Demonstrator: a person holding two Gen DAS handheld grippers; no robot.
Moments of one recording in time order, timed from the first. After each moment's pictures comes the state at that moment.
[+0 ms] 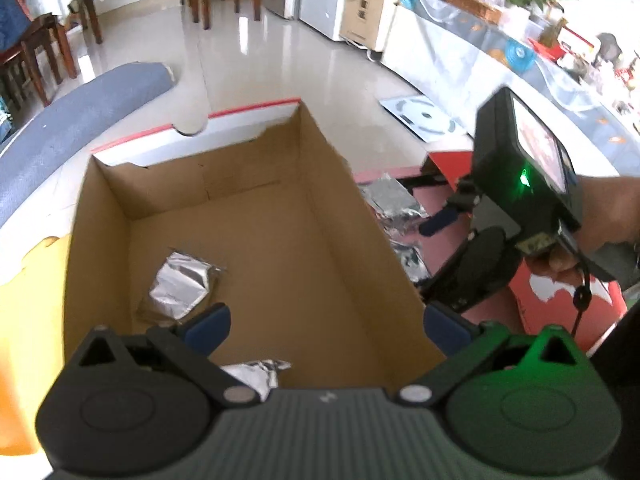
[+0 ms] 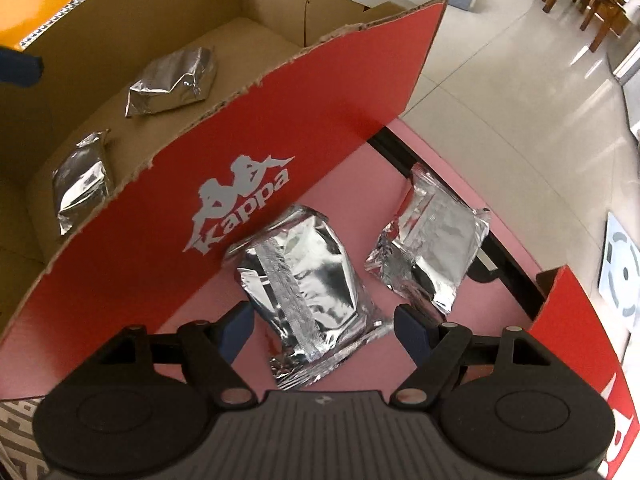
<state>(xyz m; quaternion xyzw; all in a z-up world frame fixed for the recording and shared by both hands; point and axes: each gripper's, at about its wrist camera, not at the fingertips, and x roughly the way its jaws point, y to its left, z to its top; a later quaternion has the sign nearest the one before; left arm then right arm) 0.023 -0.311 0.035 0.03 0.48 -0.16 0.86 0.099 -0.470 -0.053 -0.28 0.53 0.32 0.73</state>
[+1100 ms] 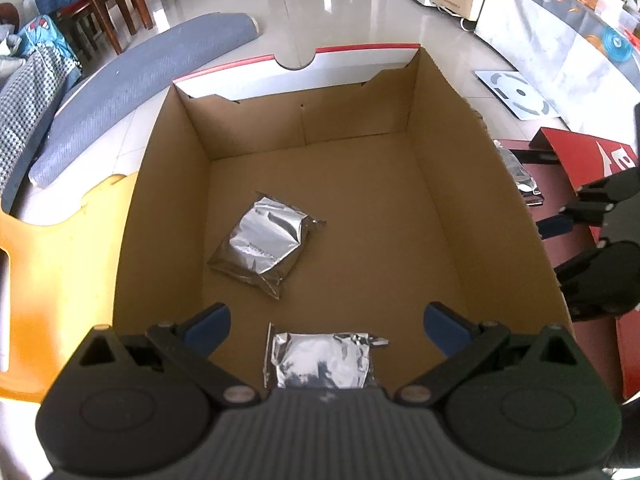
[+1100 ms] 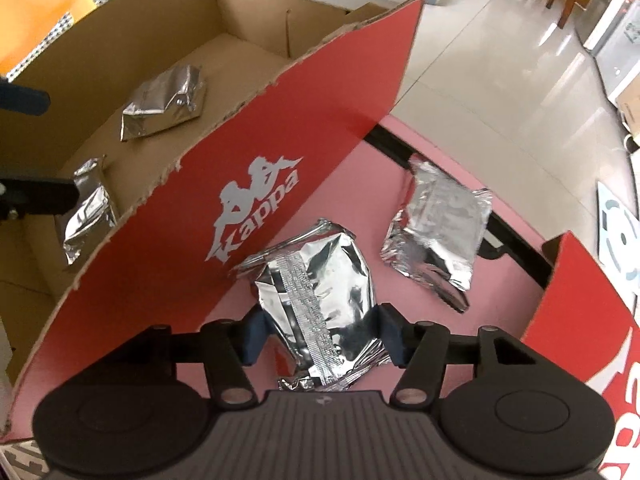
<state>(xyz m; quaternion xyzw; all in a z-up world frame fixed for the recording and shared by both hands) 0.043 -0.288 0.000 0.04 0.54 -0.04 0.84 0.082 -0.474 -0.045 -0.23 0.53 0.28 0.77</state>
